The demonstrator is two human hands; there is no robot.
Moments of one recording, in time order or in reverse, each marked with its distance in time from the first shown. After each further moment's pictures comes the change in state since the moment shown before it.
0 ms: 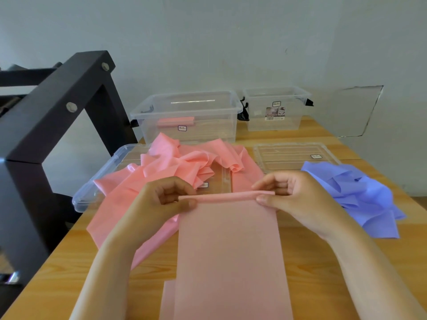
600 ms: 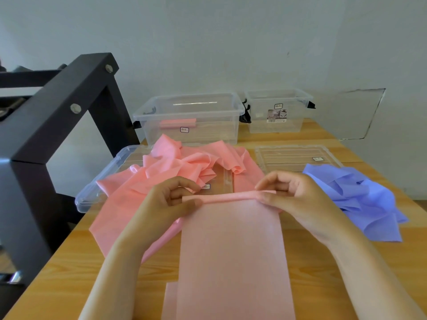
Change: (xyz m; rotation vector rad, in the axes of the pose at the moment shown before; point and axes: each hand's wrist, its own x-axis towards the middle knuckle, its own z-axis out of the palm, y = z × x) left_hand 0.001 -0.007 0.005 -0.050 0.023 -0.041; right_hand -0.002 -0.003 0.002 0.126 -0.017 -0.009
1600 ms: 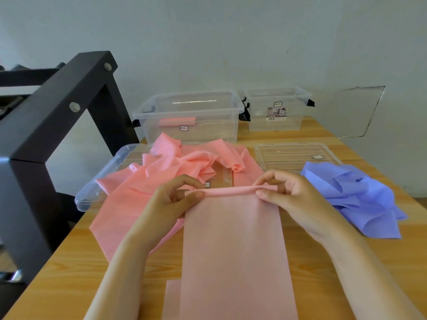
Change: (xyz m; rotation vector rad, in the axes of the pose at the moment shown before) left_hand -0.001 0.002 0.012 -0.081 0.014 0.005; right_hand 0.002 0.007 0.003 -0.061 0.015 0.044
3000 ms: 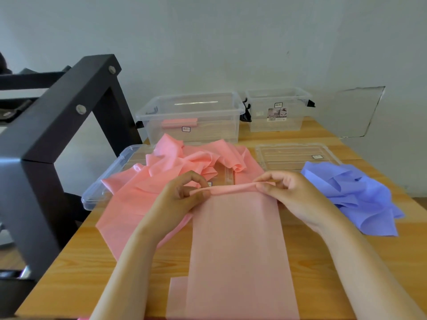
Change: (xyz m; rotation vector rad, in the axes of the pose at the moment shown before) left_hand 0.005 0.004 0.004 0.047 -0.045 0.005; right_hand 0.014 0.014 -0.007 -0.121 -0.004 0.011
